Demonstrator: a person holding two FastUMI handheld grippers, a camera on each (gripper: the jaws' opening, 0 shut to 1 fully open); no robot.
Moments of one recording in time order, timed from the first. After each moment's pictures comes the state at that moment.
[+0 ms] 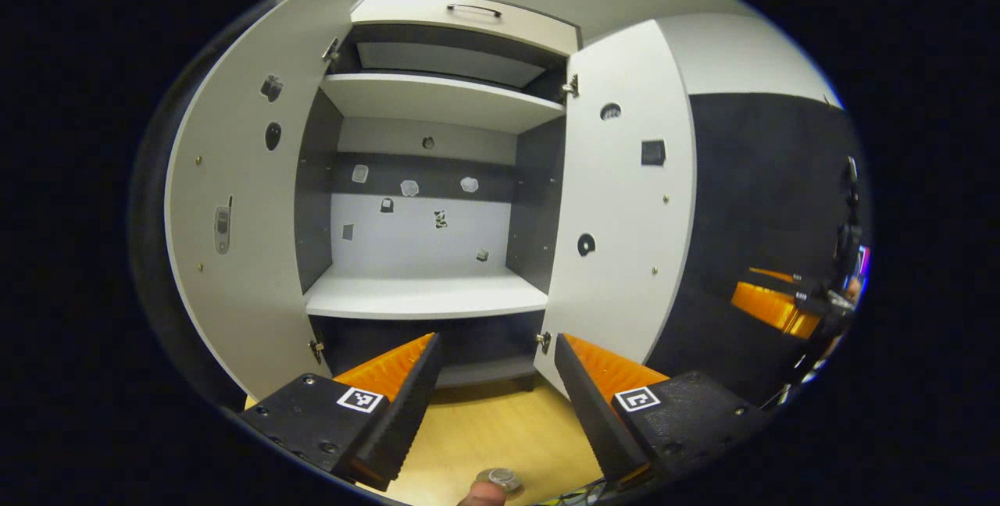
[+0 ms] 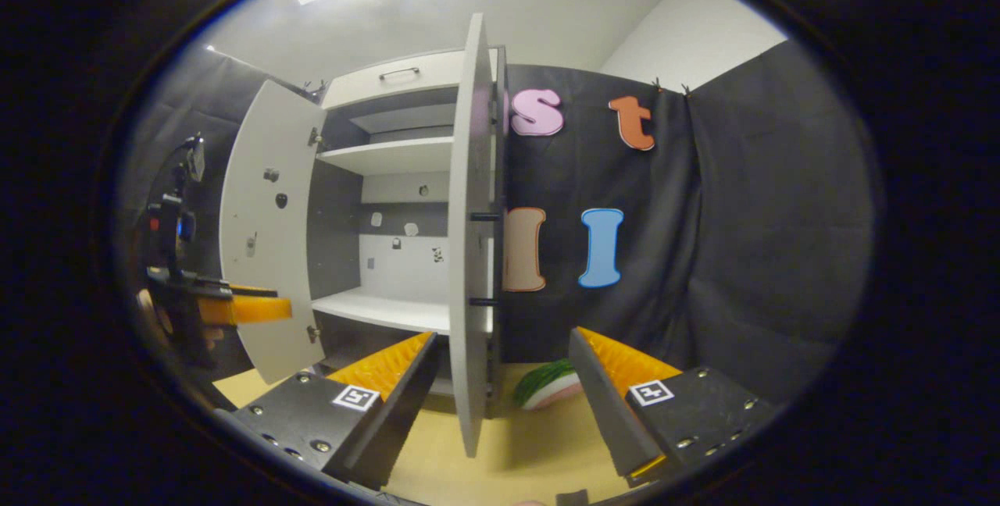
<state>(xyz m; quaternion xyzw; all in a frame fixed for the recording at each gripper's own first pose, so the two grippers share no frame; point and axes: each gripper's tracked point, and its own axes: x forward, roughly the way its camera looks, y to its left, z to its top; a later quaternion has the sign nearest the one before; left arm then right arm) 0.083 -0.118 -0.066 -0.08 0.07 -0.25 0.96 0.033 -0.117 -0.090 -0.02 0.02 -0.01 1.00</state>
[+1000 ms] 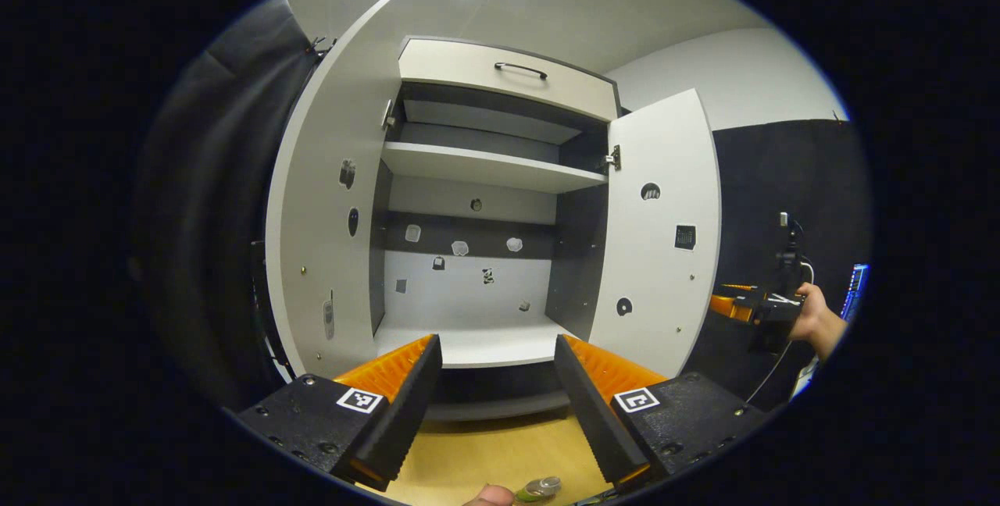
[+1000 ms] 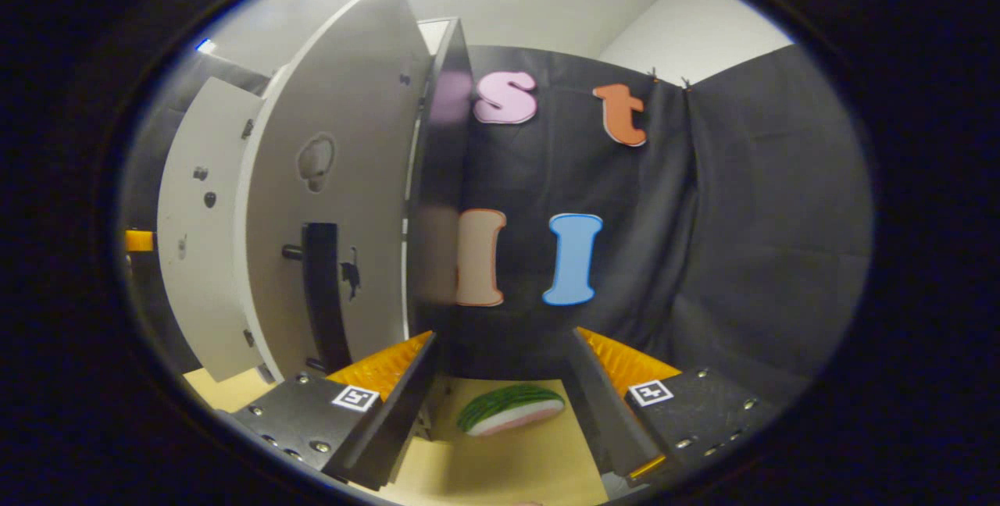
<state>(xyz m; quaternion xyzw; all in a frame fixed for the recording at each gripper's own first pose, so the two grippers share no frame) 0.073 -0.031 -0.006 -0.07 0.00 -0.21 0.98 0.169 -0.161 -0.066 -0.03 0.04 0.01 1.00</state>
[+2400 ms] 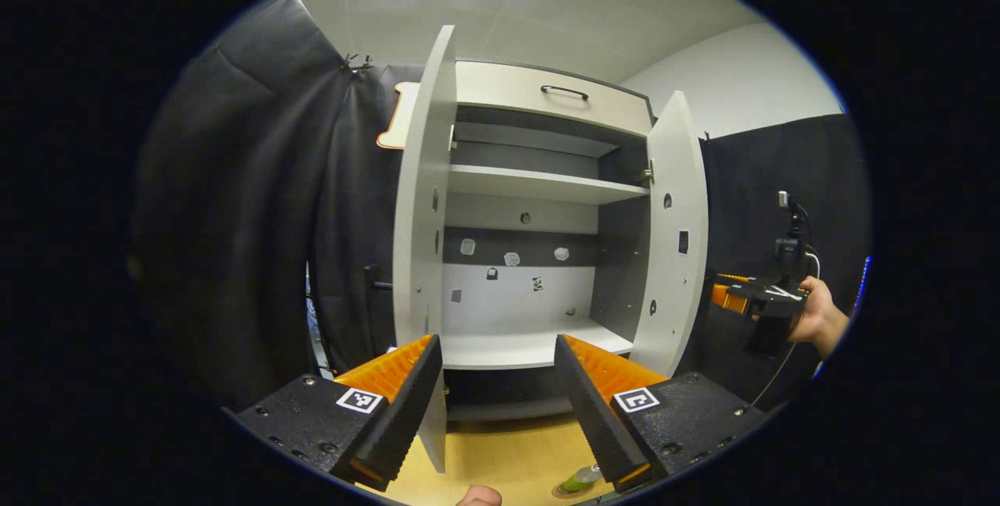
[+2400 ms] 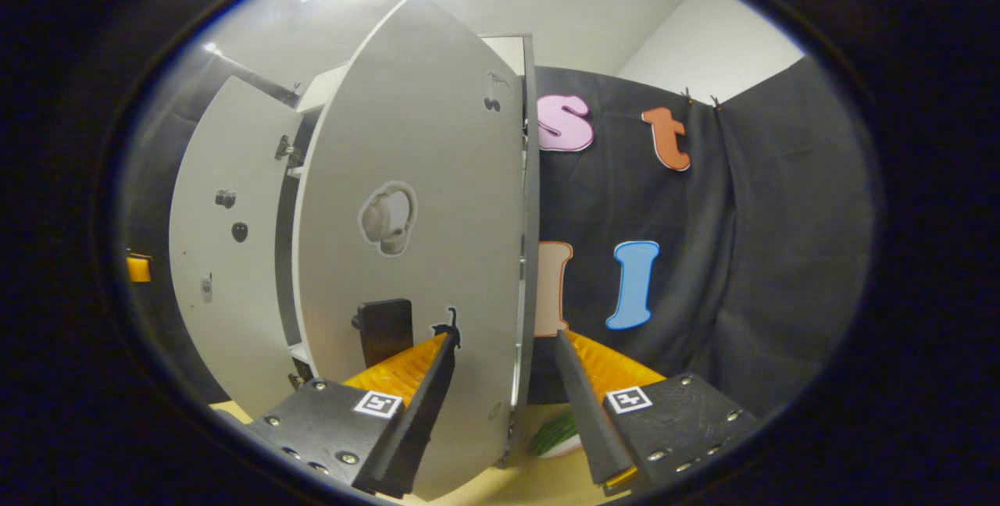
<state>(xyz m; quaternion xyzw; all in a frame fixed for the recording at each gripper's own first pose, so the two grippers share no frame) 0.057 0.072 0.005 -0.07 -0.02 -0.13 0.99 0.196 -0.037 -0.039 -0.01 0.00 0.00 1.00</state>
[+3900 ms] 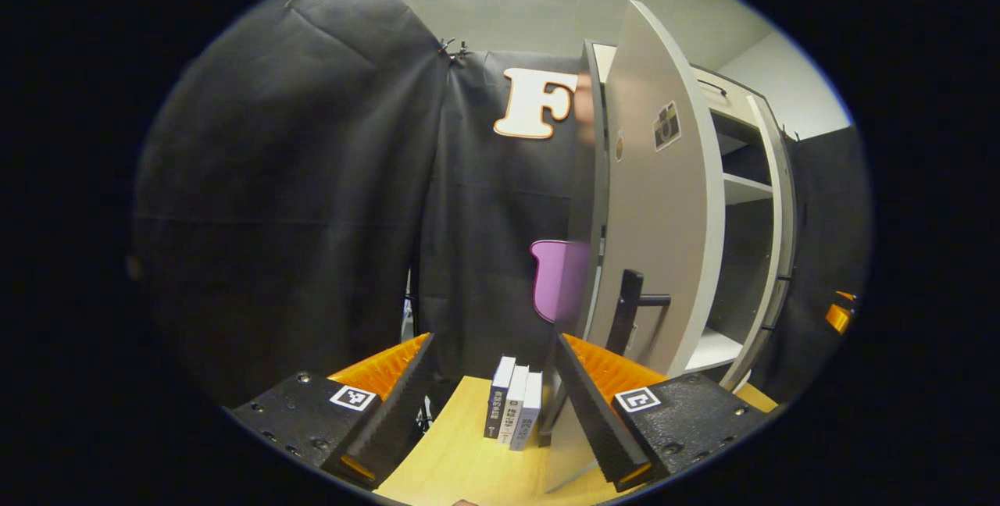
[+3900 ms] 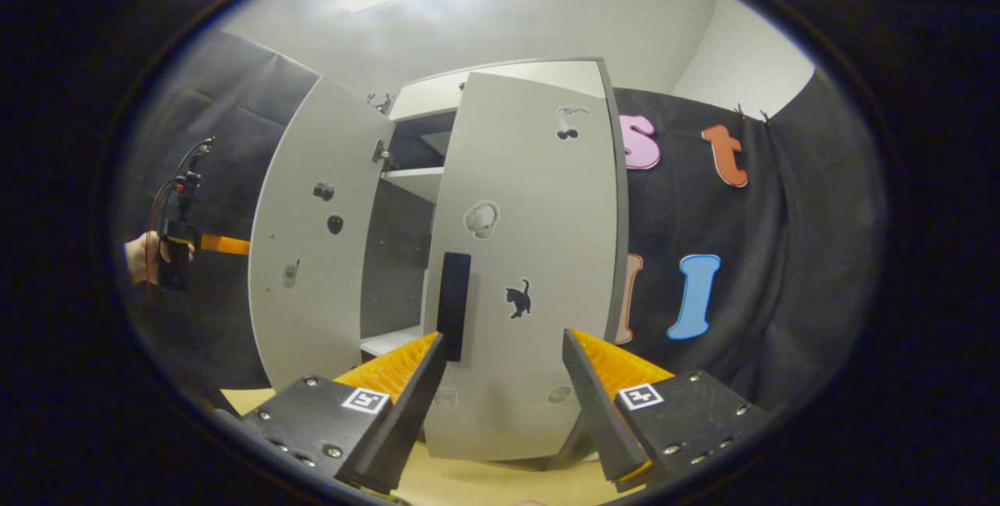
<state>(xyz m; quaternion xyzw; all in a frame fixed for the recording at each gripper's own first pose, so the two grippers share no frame) 0.155 0.226 -0.029 -0.07 -0.01 0.00 1.00 0.131 0.028 -0.065 -0.04 -0.04 0.10 0.99</state>
